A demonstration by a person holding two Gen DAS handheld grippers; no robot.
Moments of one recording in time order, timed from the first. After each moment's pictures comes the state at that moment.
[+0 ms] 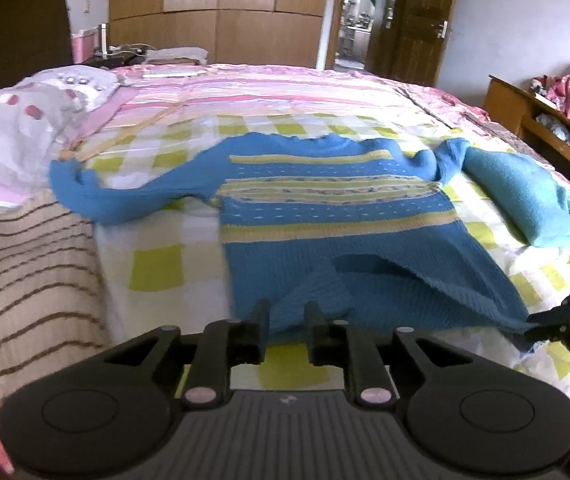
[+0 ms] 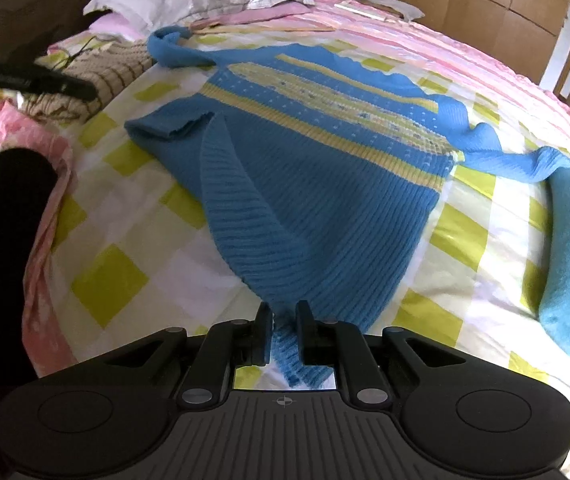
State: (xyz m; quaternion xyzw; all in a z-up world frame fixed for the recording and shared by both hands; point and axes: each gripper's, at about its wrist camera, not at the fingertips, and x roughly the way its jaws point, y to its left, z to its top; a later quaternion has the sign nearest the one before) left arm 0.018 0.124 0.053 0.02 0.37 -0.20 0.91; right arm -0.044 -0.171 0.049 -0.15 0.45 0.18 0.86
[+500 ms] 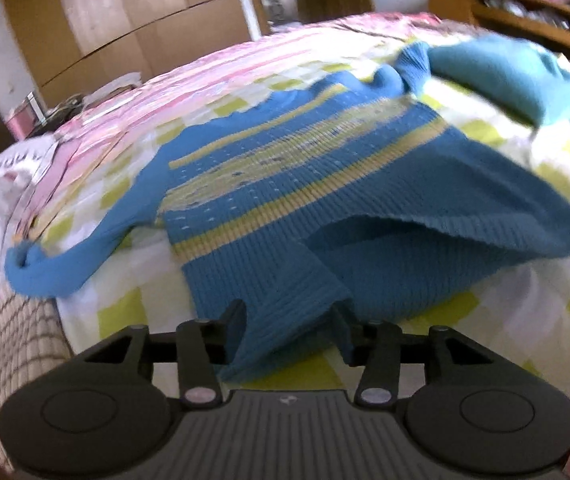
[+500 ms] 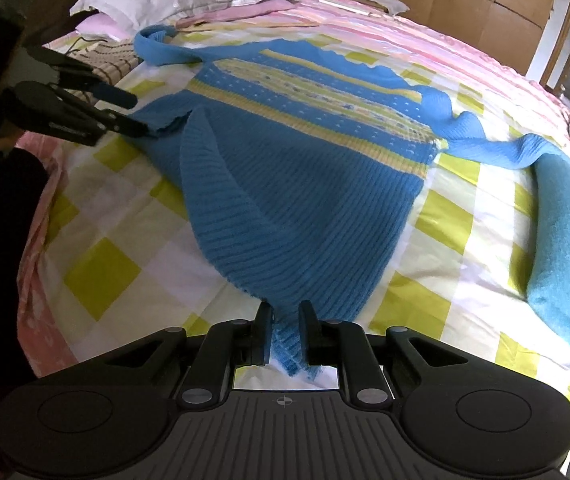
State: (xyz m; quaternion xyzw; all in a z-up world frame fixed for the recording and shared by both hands) left arm 0.038 0.060 0.012 0.22 0.35 -0.24 0.88; right arm -0.048 -0.178 0.052 -0.13 0.45 0.16 0.87
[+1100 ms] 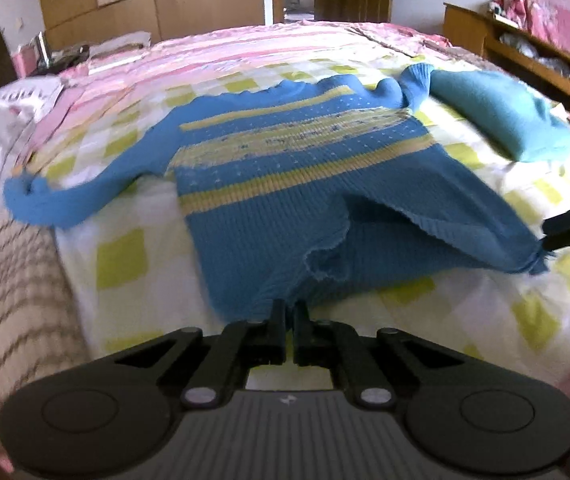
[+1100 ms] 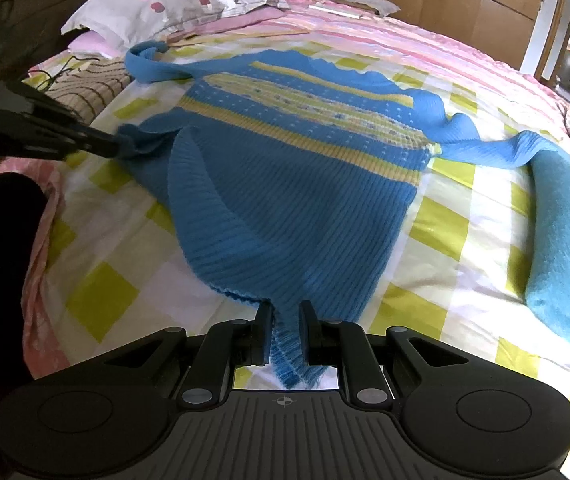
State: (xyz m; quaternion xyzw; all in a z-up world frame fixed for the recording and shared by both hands) left arm 0.007 0.109 0.039 0.10 0.41 -0.25 0.87; right arm -0.046 -0.186 0.061 -0.11 0.45 0.16 0.87
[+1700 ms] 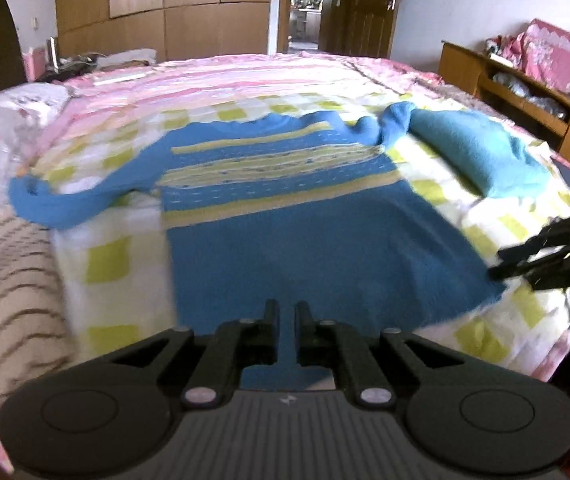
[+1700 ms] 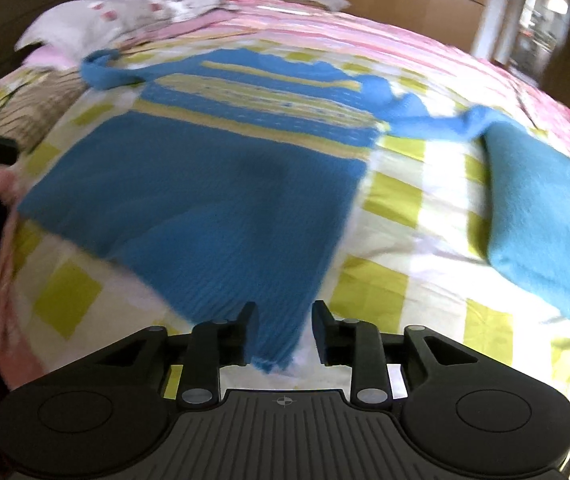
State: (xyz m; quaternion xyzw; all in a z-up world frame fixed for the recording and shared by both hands) left arm -0.016 0.092 0.054 0.05 0.37 -0.26 0.89; right arm -0.048 -0.205 0.045 -0.07 0.45 0.06 0.89
